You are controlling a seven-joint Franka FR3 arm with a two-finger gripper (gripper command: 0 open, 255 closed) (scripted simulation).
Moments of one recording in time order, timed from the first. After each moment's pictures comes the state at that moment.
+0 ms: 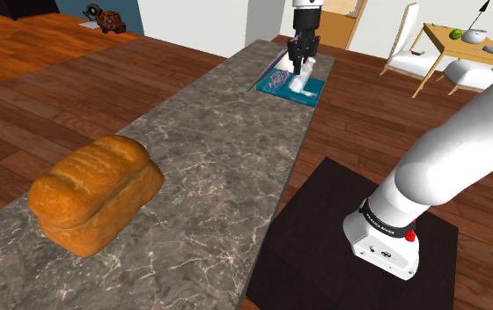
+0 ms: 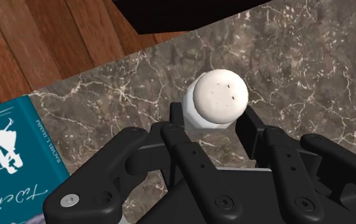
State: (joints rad) arm -0.16 -0.19 -0.13 -2.02 -0.03 1.61 -0.15
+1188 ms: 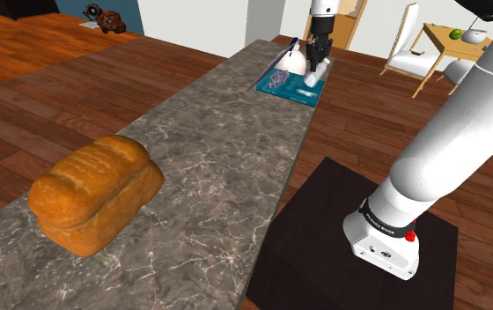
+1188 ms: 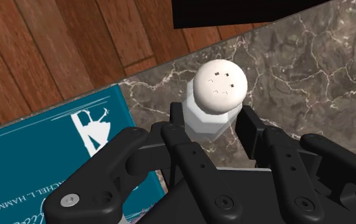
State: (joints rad) arm -0.29 0.04 -0.28 -1.85 -0.06 1.68 -0.42
